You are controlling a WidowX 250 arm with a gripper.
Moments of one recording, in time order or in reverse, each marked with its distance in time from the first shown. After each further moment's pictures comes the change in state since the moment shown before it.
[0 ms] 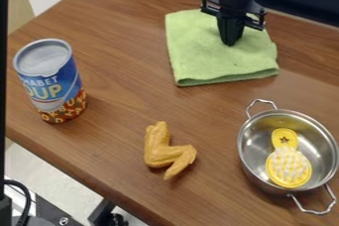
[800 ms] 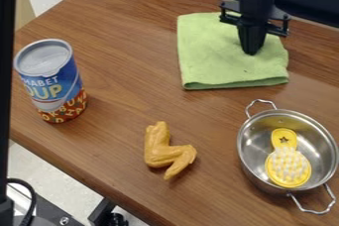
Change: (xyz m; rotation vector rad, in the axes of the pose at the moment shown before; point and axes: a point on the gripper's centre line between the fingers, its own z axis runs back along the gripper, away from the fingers) arm -0.003 -0.034 -0.003 -0.056 0.018 0.023
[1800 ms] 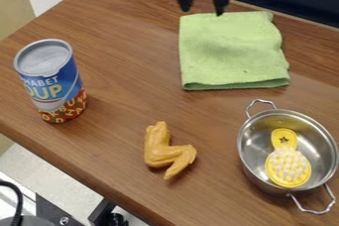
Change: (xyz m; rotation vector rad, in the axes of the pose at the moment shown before) arm -0.027 0.068 0.080 0.044 -0.123 0.237
